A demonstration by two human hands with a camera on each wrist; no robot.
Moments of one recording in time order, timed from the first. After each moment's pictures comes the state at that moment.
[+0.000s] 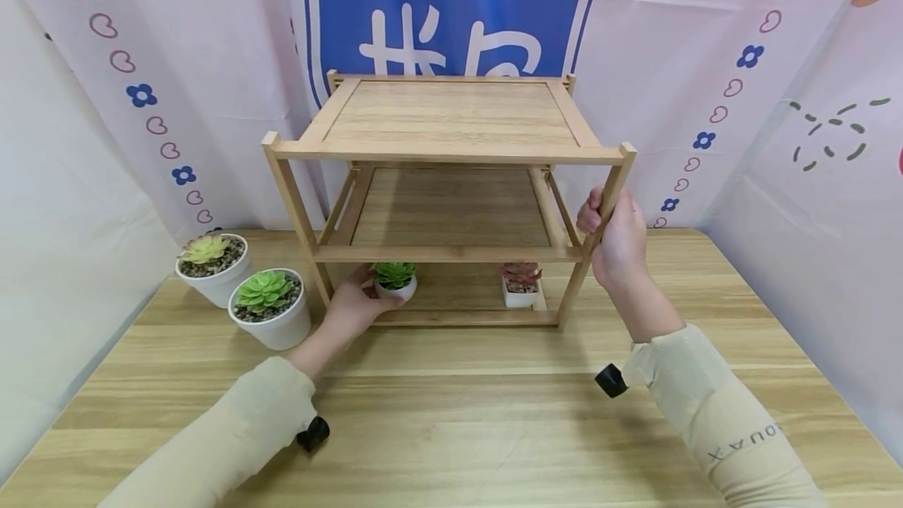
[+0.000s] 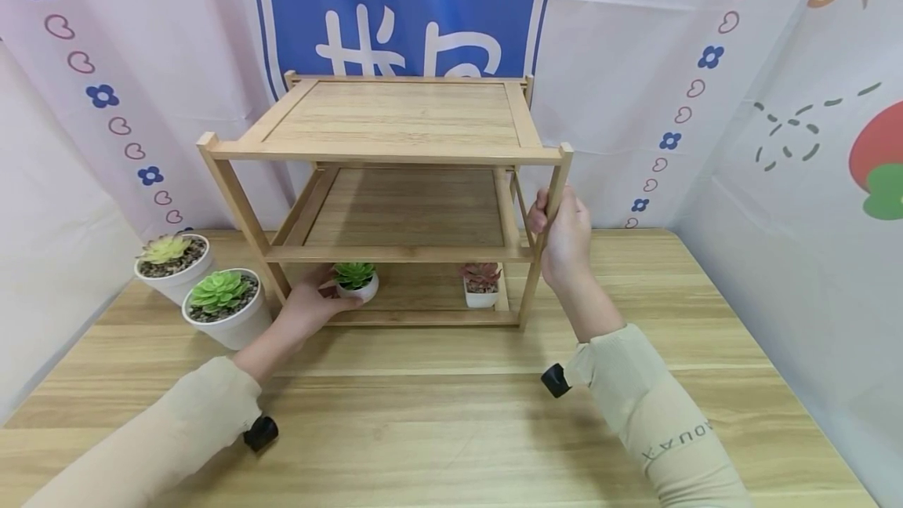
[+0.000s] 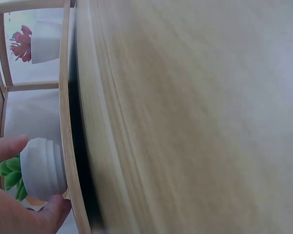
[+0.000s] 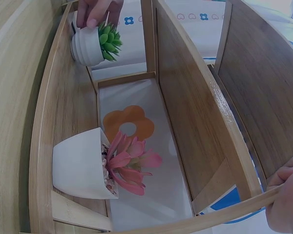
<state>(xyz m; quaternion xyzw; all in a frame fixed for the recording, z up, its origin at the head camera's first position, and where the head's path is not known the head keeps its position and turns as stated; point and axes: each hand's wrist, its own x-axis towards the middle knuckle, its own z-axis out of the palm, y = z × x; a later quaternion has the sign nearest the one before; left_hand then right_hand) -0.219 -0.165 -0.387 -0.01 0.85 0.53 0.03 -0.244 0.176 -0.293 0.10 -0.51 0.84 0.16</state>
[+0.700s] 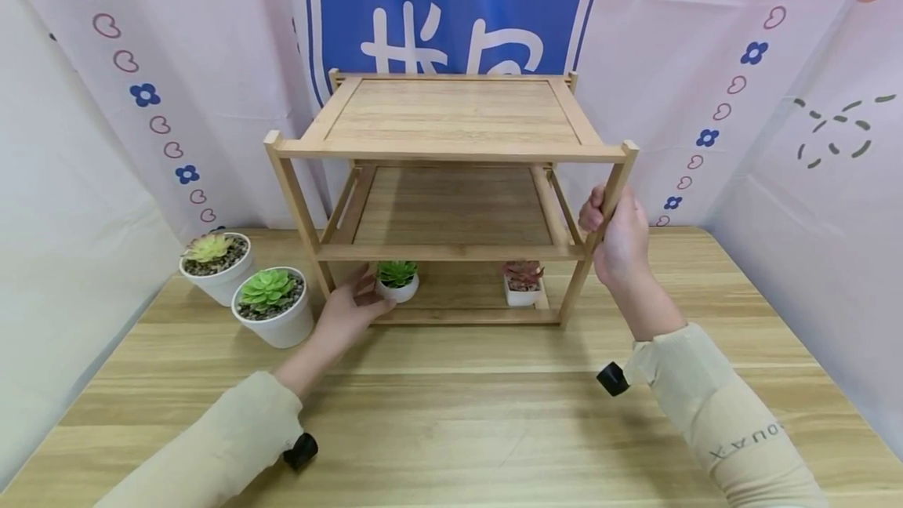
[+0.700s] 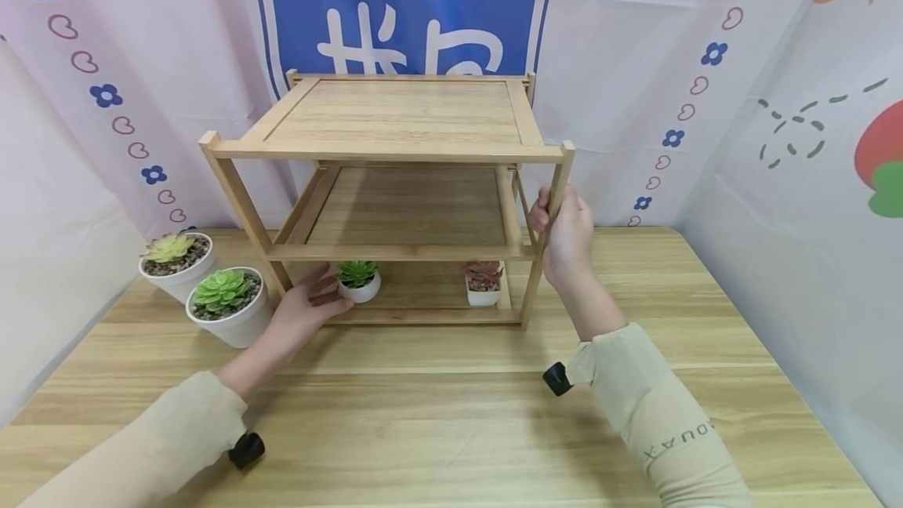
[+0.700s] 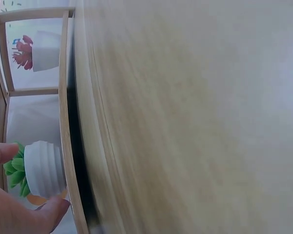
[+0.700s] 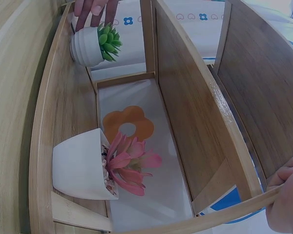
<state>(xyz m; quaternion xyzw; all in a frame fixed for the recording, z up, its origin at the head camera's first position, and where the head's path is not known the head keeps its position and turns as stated) -0.202 -0.175 -0.386 0.01 0.83 0.56 0.04 -0.245 0.176 -0.294 0.10 -0.51 0.84 0.16</state>
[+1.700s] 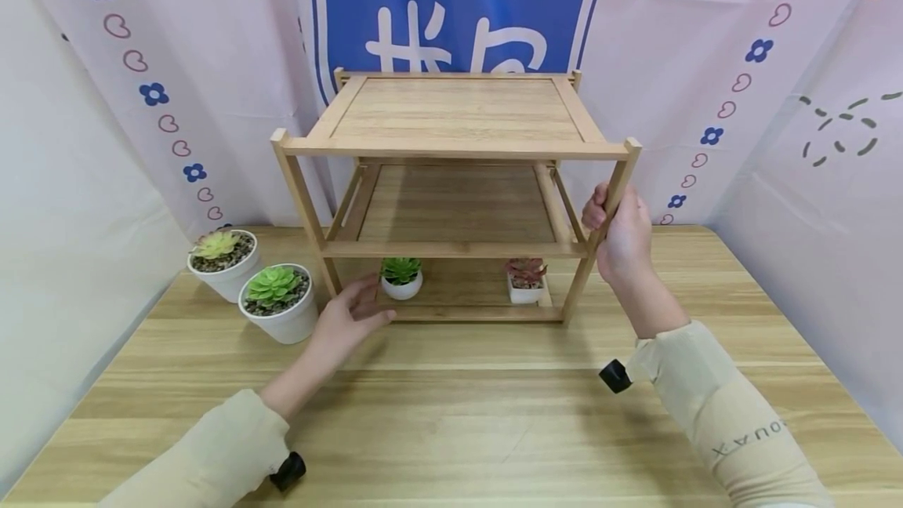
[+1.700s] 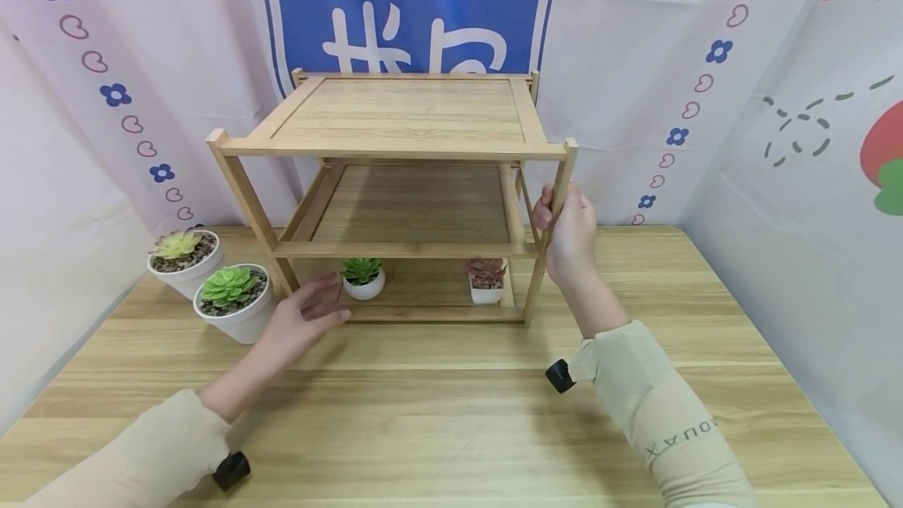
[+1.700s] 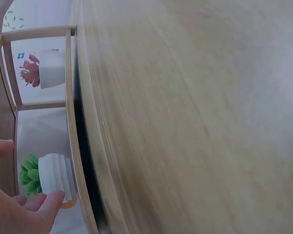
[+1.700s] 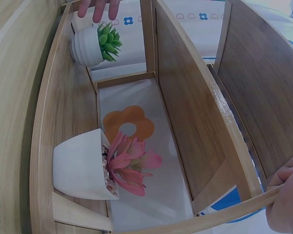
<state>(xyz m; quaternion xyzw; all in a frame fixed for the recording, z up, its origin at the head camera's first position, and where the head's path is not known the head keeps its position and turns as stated) -0.171 -0.180 -0.377 0.04 0.85 0.52 0.01 -0.245 0.176 -0.293 0.10 -0.50 0.84 0.17</state>
